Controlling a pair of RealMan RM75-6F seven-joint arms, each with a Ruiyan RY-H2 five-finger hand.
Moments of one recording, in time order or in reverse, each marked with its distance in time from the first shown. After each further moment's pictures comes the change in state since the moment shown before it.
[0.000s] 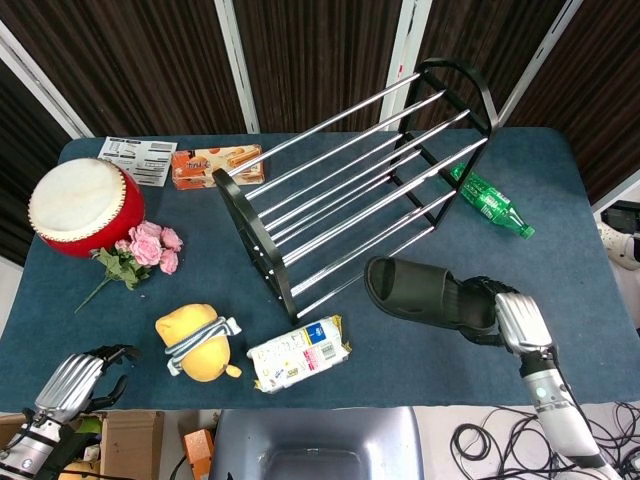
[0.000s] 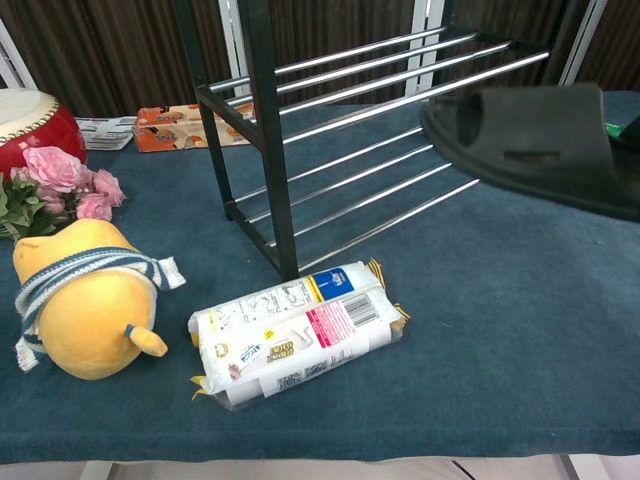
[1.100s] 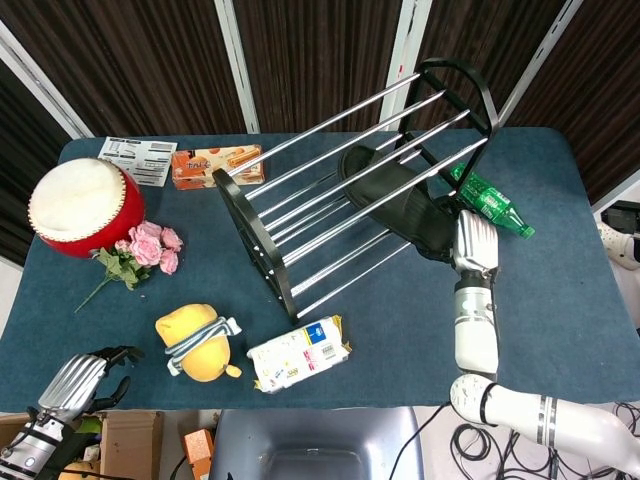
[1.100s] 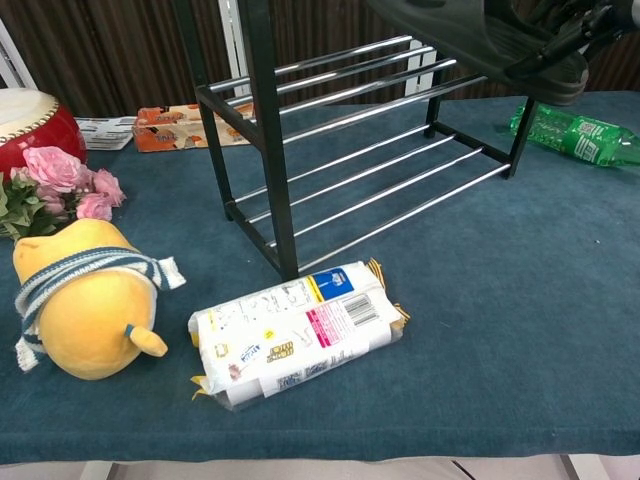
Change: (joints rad) left arm -0.009 -0.002 0.004 0.003 -0.003 -0.017 -0.007; right arm 0.406 -0.248 0.452 -0.075 0.793 0.139 -0.564
